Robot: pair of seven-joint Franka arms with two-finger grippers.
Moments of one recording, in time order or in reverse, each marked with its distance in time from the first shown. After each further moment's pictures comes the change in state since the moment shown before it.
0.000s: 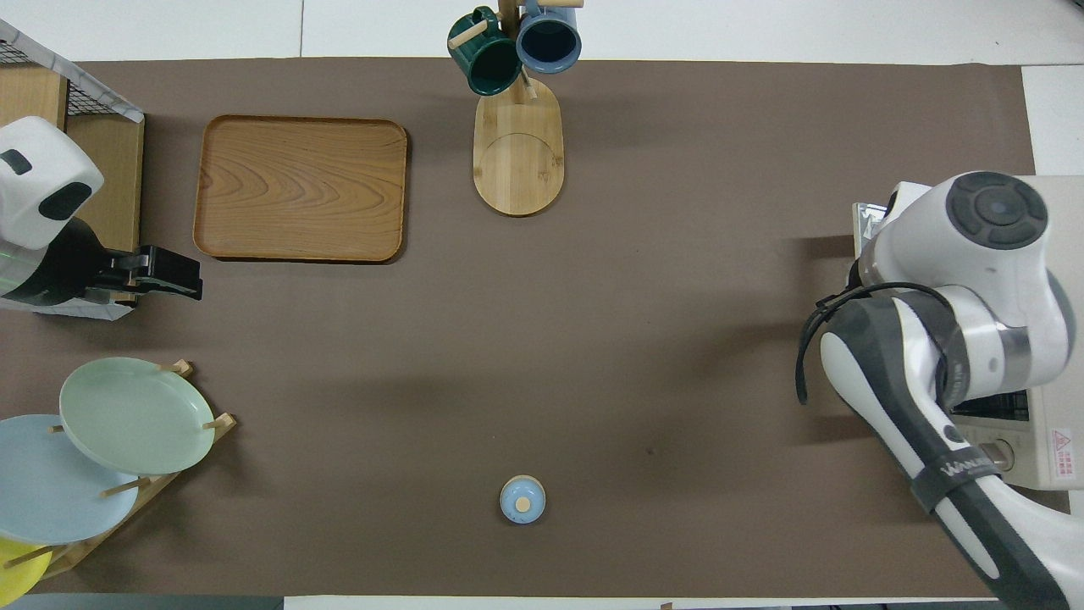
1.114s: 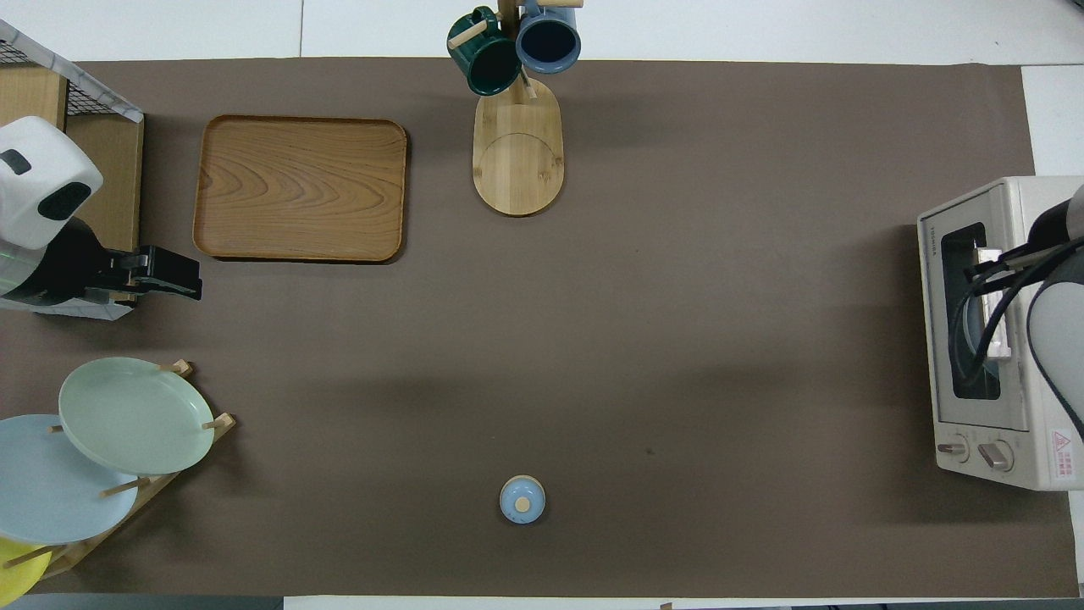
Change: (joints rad) left arm 0.000 0.000 0.000 0.000 0.000 0.000 0.000; right arm -0.034 -0.097 -0.007 0.327 0.063 -0.381 0.018
